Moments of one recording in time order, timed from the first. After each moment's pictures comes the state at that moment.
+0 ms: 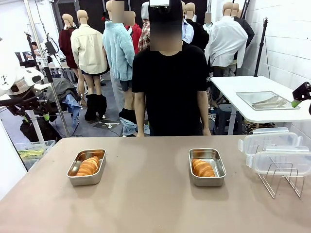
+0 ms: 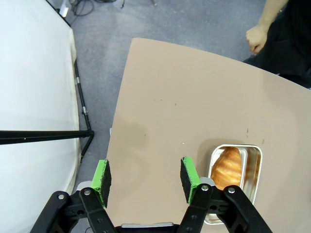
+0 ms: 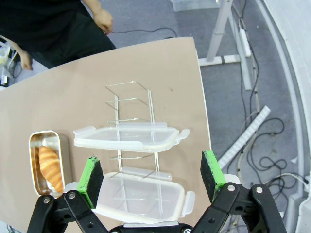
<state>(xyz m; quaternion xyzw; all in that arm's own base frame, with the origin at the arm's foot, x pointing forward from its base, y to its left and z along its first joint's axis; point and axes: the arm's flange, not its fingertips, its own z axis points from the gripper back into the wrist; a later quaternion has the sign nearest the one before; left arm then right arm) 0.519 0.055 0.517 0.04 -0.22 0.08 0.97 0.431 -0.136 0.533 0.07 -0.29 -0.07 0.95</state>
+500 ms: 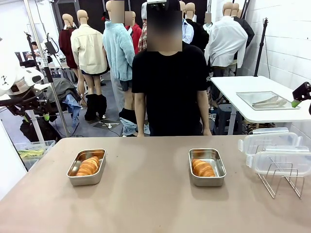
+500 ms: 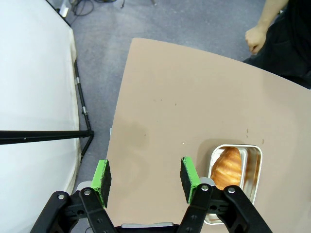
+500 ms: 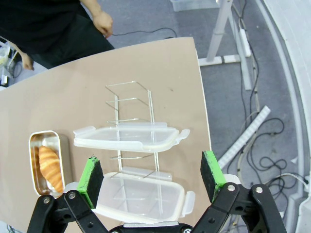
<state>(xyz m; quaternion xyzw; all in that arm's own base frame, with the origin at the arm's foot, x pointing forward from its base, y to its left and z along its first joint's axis) 0.519 0.055 0.517 0.04 -0.22 0.08 0.97 0.431 -0.136 0.533 0.07 -0.29 -0.07 0.95</state>
